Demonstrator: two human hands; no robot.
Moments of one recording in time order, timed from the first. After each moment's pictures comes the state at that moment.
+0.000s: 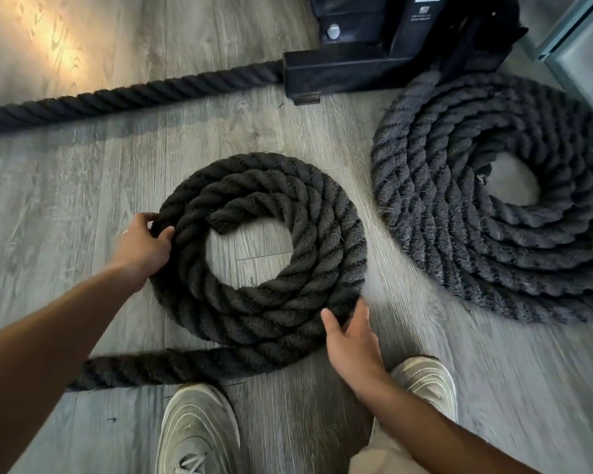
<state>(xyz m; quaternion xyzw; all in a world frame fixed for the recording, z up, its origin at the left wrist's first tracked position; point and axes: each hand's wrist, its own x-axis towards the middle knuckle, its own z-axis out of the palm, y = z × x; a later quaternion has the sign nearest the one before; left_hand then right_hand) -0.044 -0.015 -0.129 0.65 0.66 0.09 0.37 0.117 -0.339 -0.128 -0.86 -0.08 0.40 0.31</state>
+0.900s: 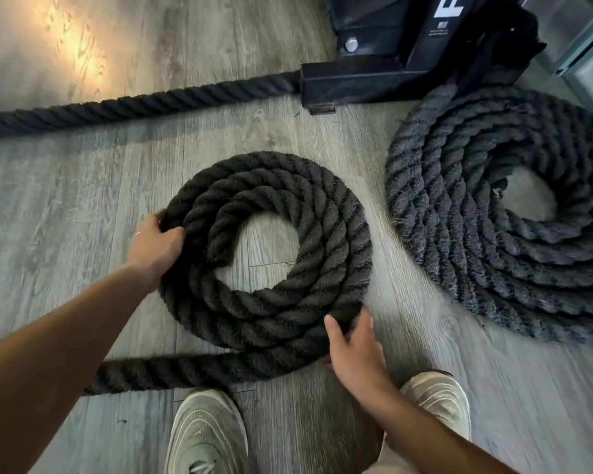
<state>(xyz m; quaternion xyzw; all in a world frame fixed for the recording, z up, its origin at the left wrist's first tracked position) -0.043 -0.018 -0.104 0.56 0.66 0.13 0.47 0.110 -0.331 -0.123 -0.86 -0.11 0.39 0.31</state>
